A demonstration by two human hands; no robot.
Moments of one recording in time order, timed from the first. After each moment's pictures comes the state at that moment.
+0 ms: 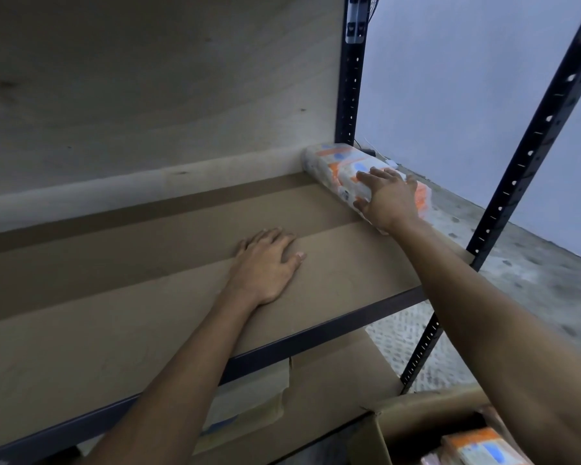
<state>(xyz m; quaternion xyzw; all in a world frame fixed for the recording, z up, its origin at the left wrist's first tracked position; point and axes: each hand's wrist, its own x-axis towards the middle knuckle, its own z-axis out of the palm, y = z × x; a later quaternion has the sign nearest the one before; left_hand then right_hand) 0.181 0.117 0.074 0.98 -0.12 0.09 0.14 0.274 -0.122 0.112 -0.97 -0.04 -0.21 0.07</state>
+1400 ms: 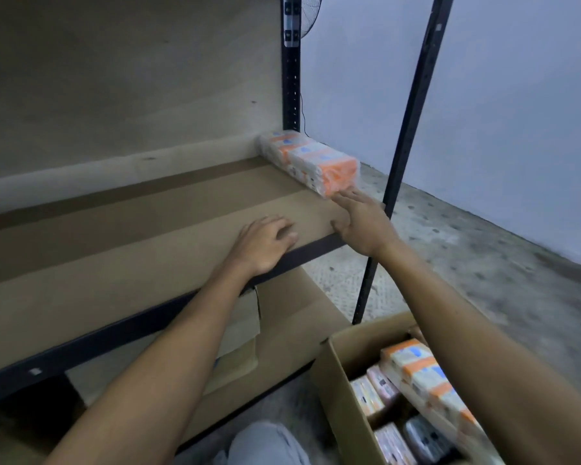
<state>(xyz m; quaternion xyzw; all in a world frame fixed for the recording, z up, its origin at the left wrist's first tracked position) 0.104 0.075 0.083 0.95 -0.22 0.05 0.24 0.077 -0.137 0.104 -0.97 -0.07 -0.16 0.18</state>
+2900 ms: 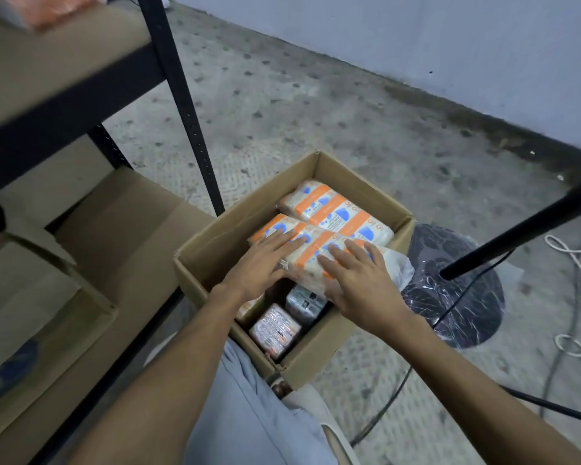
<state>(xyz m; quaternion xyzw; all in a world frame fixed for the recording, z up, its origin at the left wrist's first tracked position) 0.012 -0.140 -0.210 0.77 -0.58 -0.14 0.23 -0.179 -0.275 -0.128 -0.99 0.11 -0.03 -0.01</state>
